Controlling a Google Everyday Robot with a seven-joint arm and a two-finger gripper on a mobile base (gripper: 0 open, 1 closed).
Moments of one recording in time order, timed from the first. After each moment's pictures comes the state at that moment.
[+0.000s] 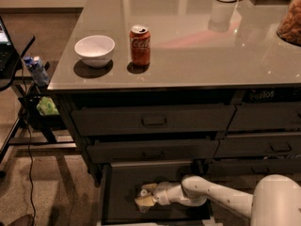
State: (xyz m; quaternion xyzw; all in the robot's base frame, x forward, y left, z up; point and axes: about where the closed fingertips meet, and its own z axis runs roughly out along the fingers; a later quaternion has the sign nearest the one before) arm 0.487 0.025 0.257 -0.38 0.77 0.42 0.29
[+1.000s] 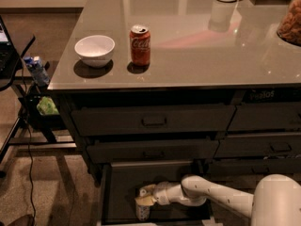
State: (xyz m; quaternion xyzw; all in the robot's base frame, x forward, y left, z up) arm 0.486 0.029 0.262 -0.38 0.77 0.43 0.29
